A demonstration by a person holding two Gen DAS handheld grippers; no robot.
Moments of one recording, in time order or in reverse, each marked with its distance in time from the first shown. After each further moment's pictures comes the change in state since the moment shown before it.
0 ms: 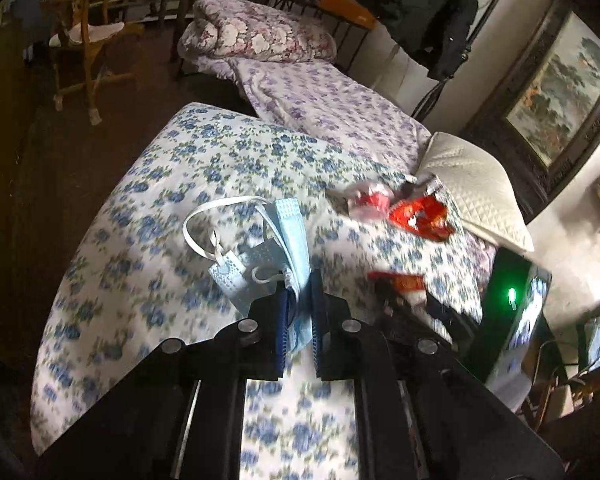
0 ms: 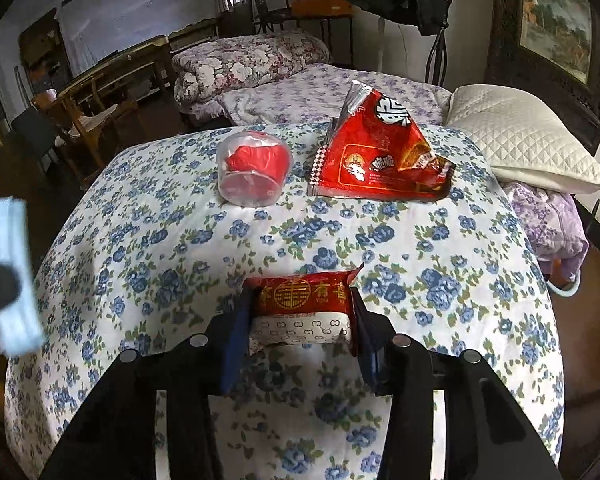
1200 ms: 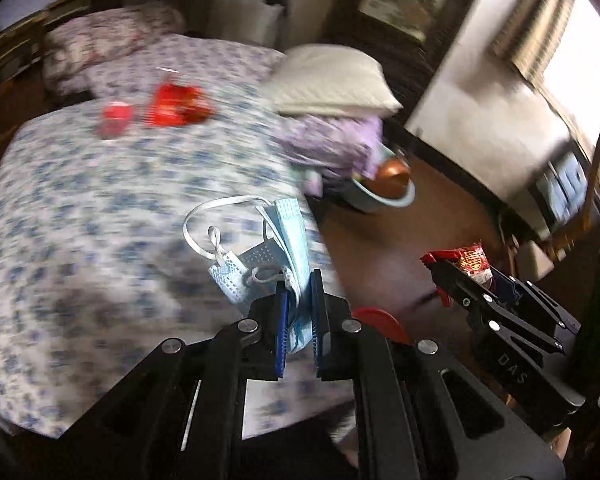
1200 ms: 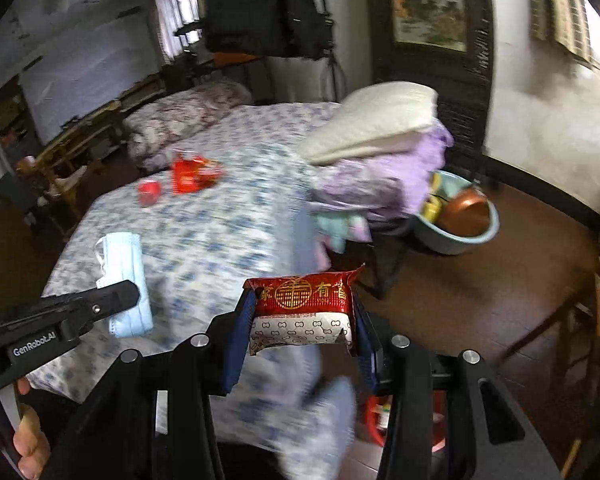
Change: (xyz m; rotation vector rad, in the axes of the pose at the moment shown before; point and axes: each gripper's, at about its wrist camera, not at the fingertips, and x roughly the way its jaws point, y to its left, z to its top) left arm -0.017 -0.217 -0.139 0.406 0.173 -0.245; right arm -0.225 -0.211 -0.131 0.204 -0.098 -0.120
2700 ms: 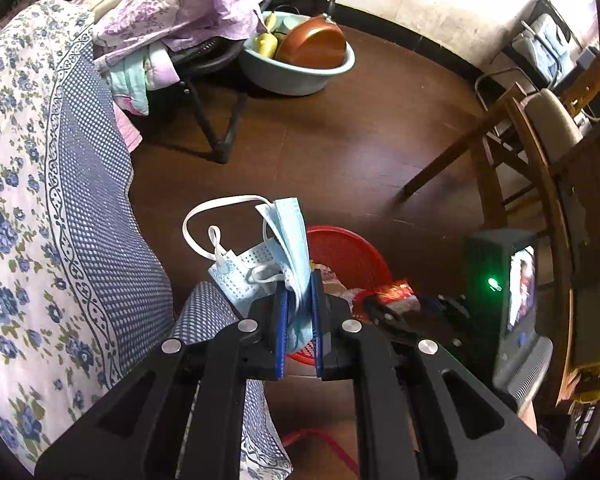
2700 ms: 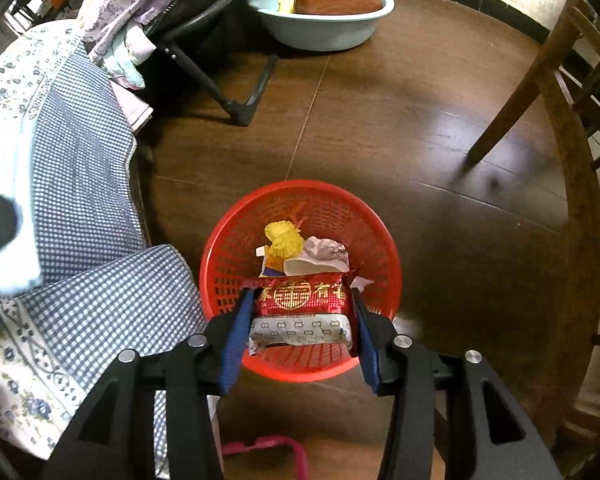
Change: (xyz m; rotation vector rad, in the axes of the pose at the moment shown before) left arm 0.232 -0.139 -0.077 0.276 0.324 -0.059; right arm 0.196 -0.210 -0.192 0.345 0.481 -0.173
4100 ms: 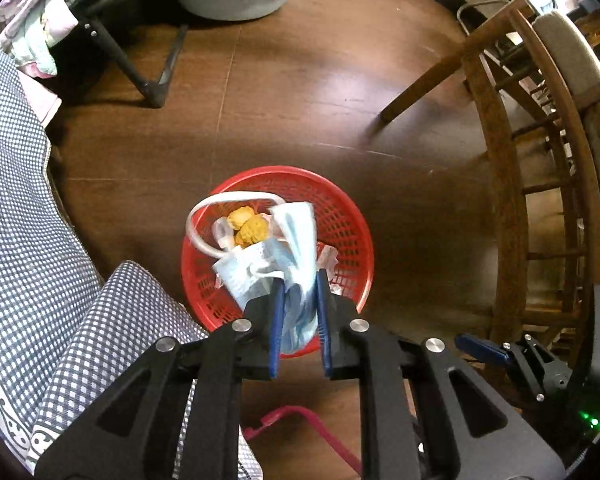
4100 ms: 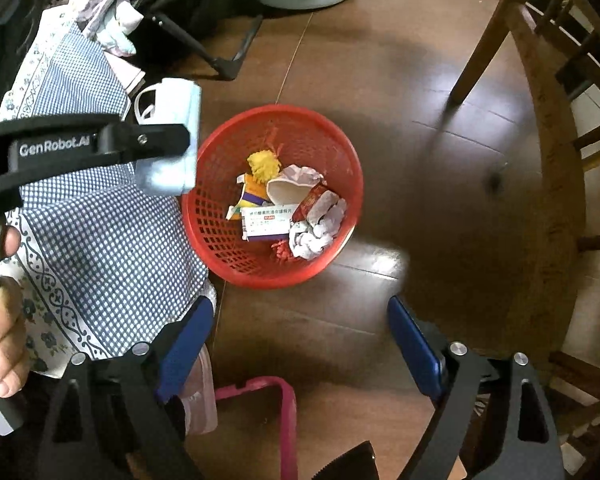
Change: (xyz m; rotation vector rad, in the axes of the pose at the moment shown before) left arm 0.105 -0.045 -0.002 0.091 0.255 -0.078; right arm -0.030 -0.035 -0.057 0.017 0.137 0.035
